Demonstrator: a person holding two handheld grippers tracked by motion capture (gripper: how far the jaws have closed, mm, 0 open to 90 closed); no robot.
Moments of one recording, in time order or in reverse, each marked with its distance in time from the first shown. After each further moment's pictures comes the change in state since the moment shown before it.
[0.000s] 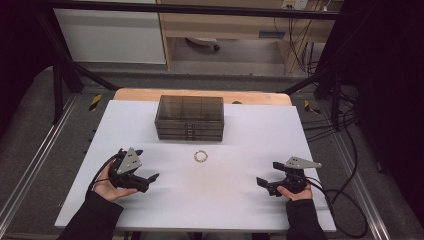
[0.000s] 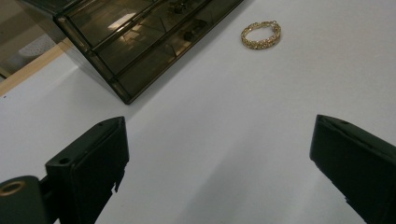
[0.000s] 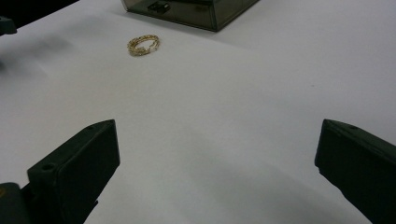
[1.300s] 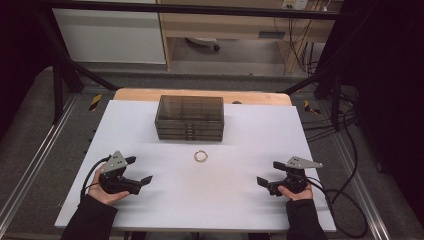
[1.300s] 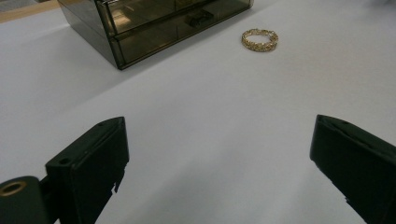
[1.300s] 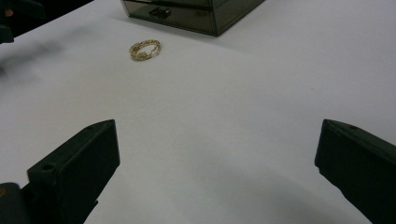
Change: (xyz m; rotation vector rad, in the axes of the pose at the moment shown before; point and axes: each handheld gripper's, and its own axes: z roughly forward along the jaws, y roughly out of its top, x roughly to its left) left arm 0.010 -0.035 -0.009 -0.075 -0.079 -0.255; right arm 0.000 0.001 -0.002 -0.016 0.005 0.004
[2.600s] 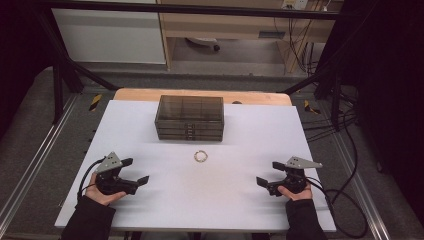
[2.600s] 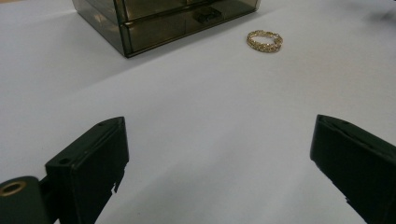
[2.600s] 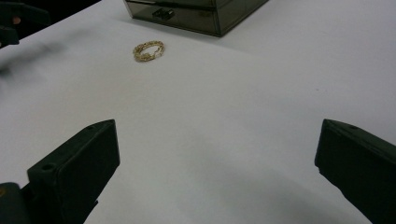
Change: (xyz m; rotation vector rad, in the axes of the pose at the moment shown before) left arm 0.008 -0.011 -0.005 -0.023 -0.014 -0.078; right arm 0.000 0.000 0.001 -0.005 0.014 0.006
